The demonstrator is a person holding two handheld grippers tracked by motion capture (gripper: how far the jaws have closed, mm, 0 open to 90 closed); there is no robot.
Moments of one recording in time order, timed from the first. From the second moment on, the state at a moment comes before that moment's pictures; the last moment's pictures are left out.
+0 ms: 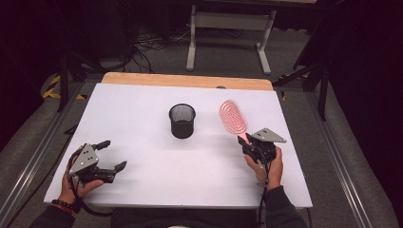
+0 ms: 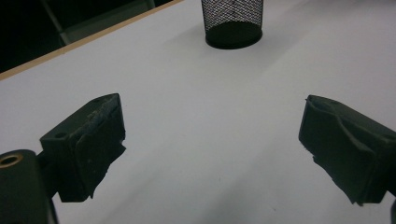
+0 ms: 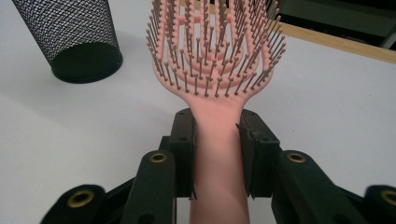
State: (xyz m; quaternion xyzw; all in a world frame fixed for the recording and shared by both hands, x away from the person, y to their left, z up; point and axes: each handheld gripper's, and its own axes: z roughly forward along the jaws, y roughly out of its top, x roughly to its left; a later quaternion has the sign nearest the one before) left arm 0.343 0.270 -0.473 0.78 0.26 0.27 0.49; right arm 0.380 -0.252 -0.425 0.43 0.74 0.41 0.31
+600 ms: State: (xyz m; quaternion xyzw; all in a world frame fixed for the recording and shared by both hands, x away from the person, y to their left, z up) left arm 0.344 0.269 -0.474 0.79 0.26 0.26 0.49; right arm 0.376 -0.251 -0.421 0.42 0.73 0.44 0.32
